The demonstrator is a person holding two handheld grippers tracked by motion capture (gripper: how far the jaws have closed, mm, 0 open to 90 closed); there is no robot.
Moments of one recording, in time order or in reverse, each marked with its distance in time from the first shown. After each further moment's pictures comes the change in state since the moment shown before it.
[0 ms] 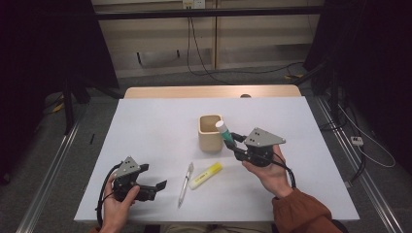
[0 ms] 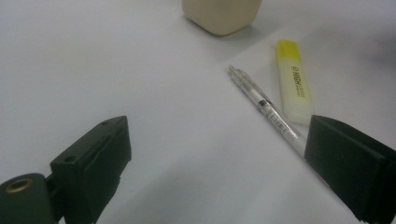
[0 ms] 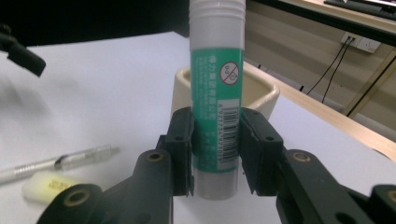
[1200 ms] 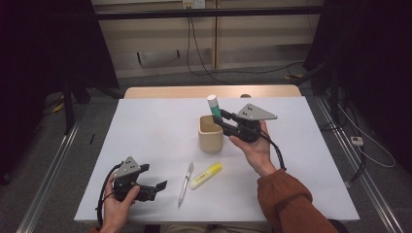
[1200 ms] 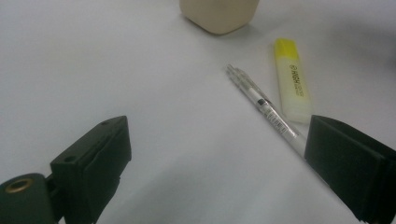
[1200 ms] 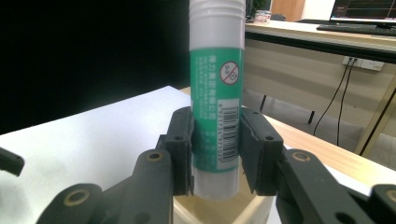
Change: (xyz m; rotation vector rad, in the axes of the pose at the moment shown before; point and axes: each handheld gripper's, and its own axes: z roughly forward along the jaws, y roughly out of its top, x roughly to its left) left arm 0.001 0.000 0.001 0.000 -0.006 0.008; right arm -0.026 0.036 0.047 -0.157 0.015 0.141
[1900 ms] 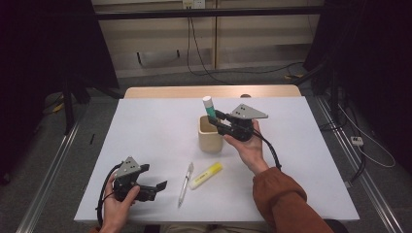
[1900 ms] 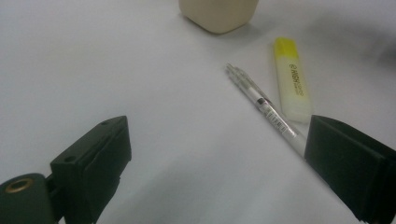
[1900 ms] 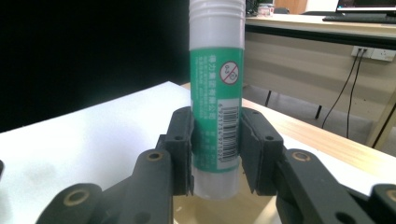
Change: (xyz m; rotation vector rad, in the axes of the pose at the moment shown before) left arm 0.000 0.000 0.000 0.001 -0.002 0.002; right arm -0.005 -0.016 0.026 0.011 0.011 0.029
